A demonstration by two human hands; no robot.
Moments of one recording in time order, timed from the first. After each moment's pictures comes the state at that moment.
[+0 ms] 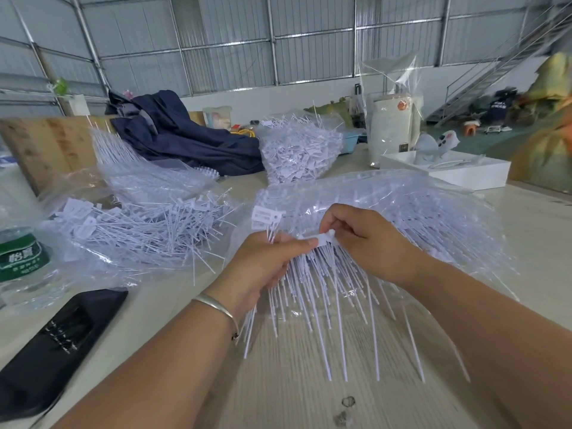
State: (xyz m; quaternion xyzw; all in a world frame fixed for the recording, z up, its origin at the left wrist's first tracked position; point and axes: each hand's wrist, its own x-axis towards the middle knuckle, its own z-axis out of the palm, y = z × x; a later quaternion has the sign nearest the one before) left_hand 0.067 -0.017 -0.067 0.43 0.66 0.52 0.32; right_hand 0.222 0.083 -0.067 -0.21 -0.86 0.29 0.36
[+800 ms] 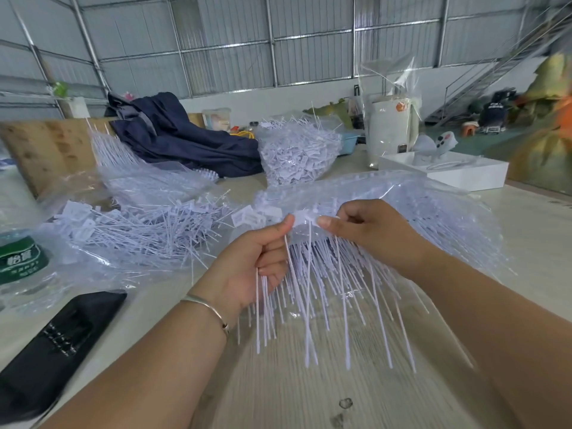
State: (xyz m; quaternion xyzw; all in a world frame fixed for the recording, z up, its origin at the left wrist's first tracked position) left_hand 0.061 -0.018 -0.059 0.28 0.43 0.66 0.56; right_hand 0.229 0.087 -0.054 -0.25 -0.83 0.32 0.38
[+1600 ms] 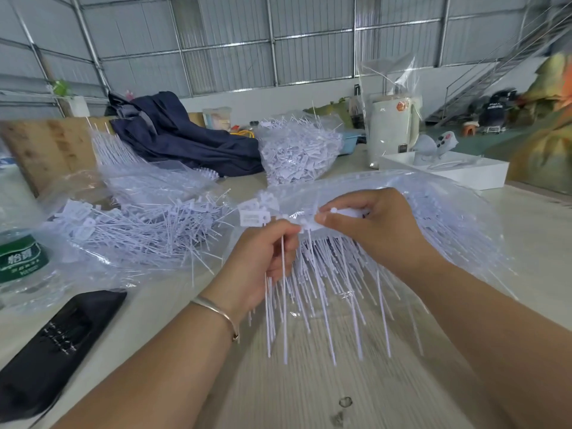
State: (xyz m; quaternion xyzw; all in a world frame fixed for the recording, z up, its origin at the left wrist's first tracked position) left_hand 0.075 -0.019 -0.058 0.41 0.52 0.62 0.42; right_hand 0.226 0.073 -0.050 -0.24 -0.77 0.33 0.49
